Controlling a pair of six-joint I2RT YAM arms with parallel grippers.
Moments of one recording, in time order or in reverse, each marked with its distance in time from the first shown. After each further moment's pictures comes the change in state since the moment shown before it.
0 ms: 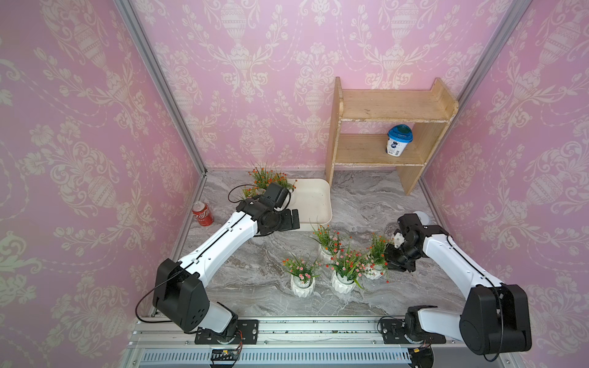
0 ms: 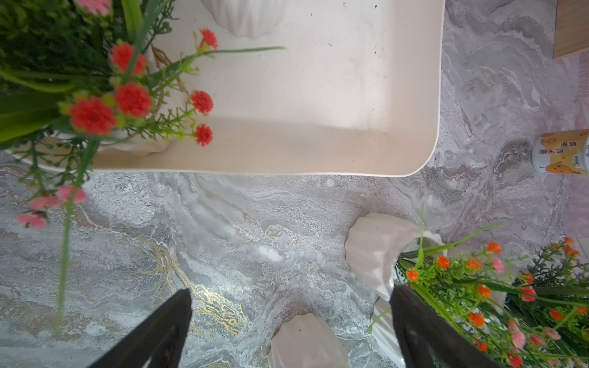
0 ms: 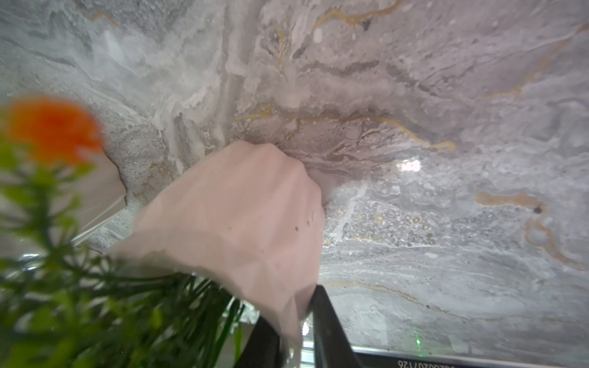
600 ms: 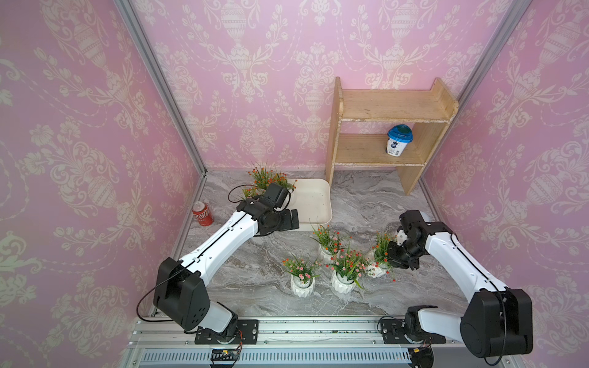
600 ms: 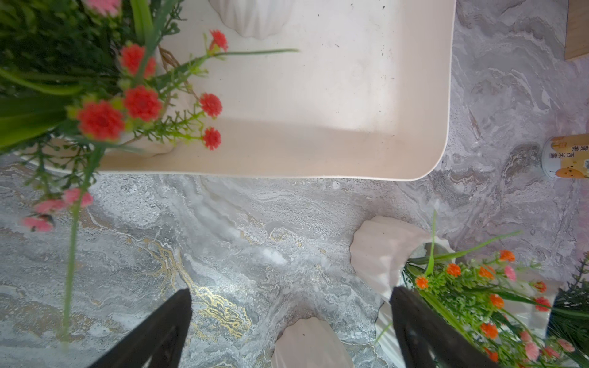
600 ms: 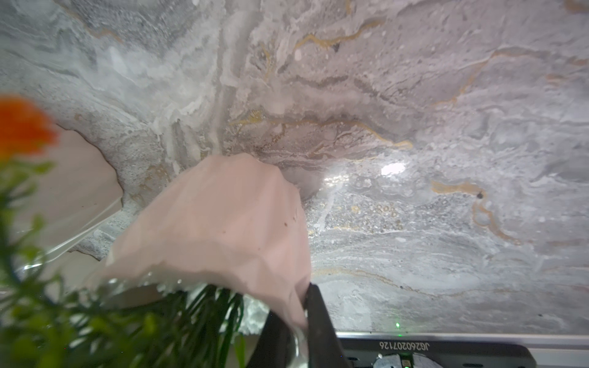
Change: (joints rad) left arm 0.018 0.002 -0.006 0.004 -0.016 0.001; right arm 0.000 -0.017 0.088 -0.084 0.059 -0.007
